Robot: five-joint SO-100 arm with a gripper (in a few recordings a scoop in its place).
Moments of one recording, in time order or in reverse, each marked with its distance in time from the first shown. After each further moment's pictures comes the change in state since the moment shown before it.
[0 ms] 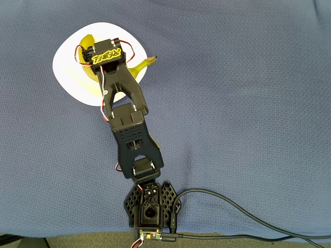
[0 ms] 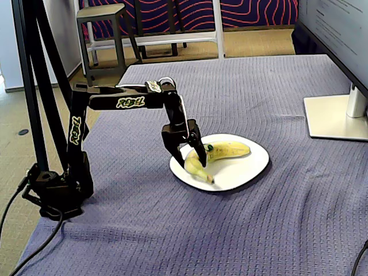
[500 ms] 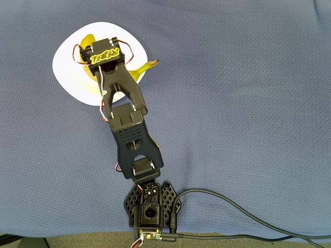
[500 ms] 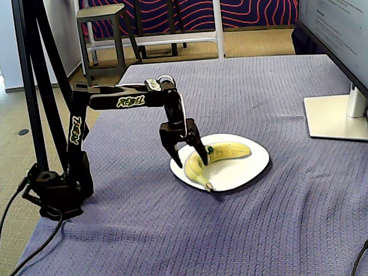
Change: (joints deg) arm -0.5 -1.2 -1.4 6.0 2.6
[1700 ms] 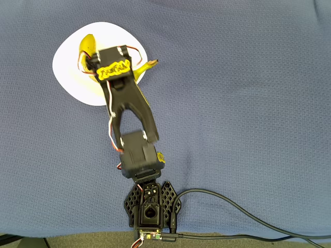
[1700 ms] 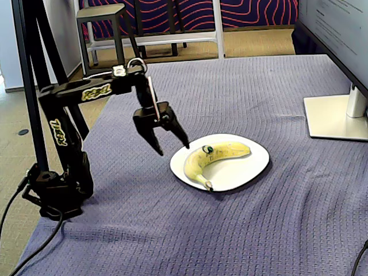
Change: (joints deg) arm 4.0 30.8 19.1 3.2 -6.6
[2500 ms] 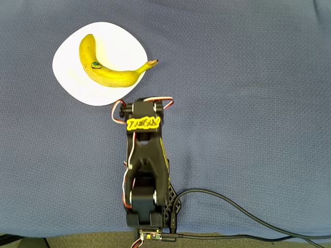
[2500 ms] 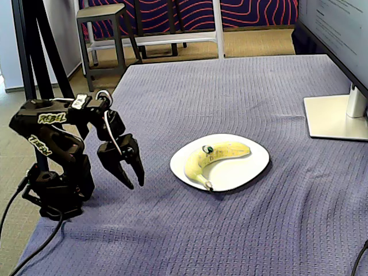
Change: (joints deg) arm 14.0 38.6 46.1 -12.2 -19.4
